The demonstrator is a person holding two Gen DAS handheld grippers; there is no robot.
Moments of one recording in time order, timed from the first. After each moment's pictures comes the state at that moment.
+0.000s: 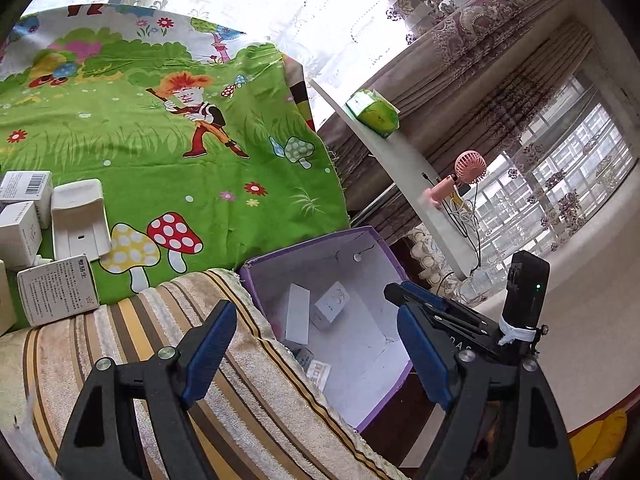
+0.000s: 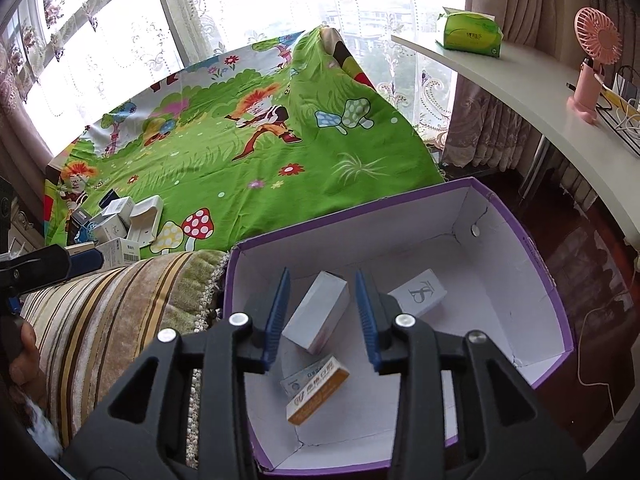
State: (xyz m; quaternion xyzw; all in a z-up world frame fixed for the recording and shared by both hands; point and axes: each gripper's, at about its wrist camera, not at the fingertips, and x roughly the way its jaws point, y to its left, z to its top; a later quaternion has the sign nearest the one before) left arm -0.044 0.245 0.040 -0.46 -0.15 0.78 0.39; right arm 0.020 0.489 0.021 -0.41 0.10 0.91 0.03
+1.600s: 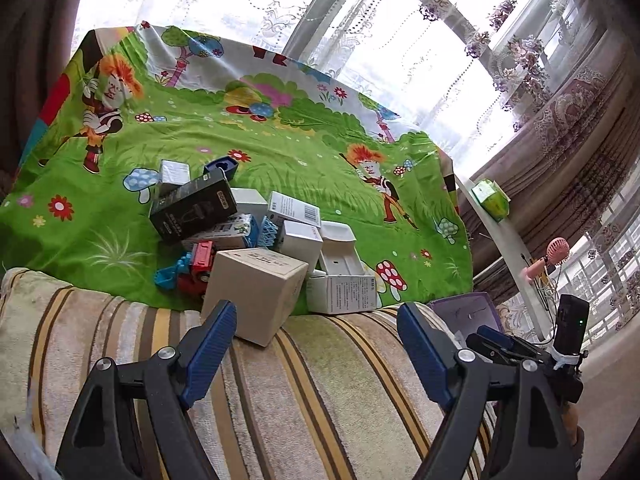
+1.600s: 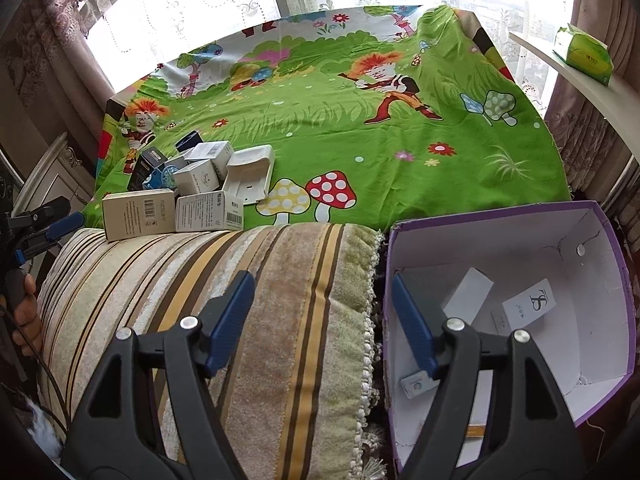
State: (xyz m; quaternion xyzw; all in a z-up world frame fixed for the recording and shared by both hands) left arm -0.035 0.026 0.041 -0.42 -0.17 0.87 0.17; right arm -0.012 0.356 0.008 -0.45 0.05 0.88 -0.10
